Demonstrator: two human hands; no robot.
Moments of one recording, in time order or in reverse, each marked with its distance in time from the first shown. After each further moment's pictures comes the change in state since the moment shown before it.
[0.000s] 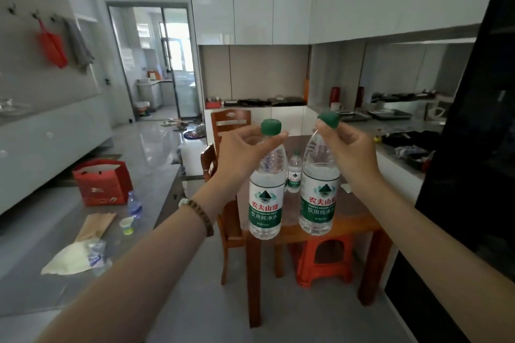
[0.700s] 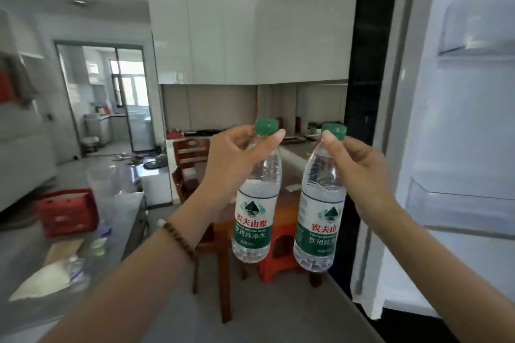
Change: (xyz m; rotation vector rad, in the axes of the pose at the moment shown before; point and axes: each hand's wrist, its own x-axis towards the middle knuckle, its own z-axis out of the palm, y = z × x) left_hand -0.291 0.238 -0.048 -0.170 -0.136 0.210; right_hand -0.298 -0.248 -0.125 -0.080 0.116 -0.162
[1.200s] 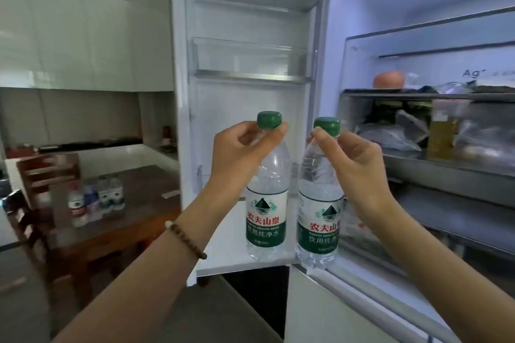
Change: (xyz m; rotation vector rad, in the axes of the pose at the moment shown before) left_hand -0.134 0.170 0.323 -0.355 -0.234 -0.015; right_hand -0.111 -0.140 -0.356 -0.256 0.270 -0.049
